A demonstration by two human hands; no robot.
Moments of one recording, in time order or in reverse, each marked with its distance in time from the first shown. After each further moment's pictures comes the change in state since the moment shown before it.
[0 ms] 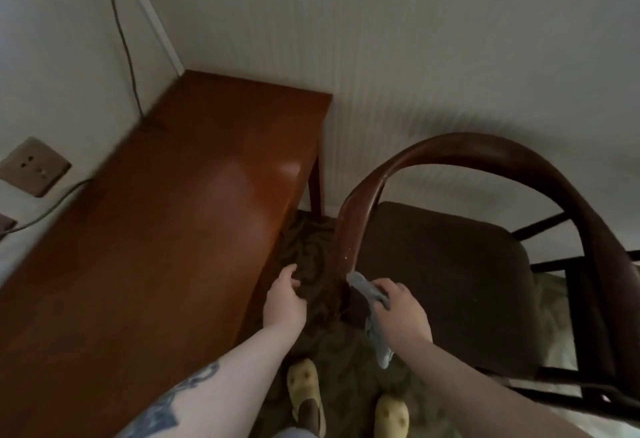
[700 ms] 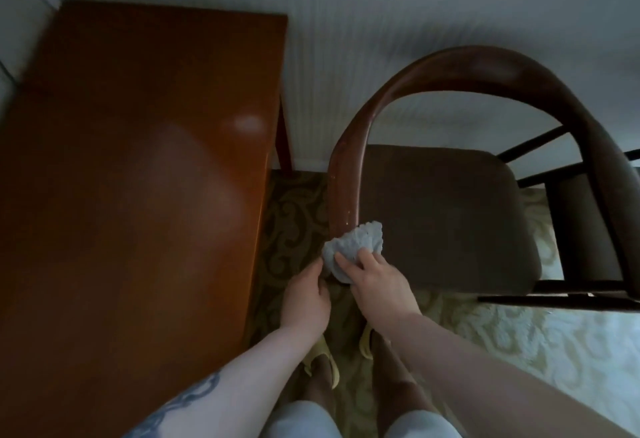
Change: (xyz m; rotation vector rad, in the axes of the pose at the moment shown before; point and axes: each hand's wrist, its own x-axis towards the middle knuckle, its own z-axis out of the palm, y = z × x) left_hand 0.034 -0.038 0.032 0.185 -0.273 0.265; right_hand 0.022 -0.015 0.074 -0.529 0.036 -0.254
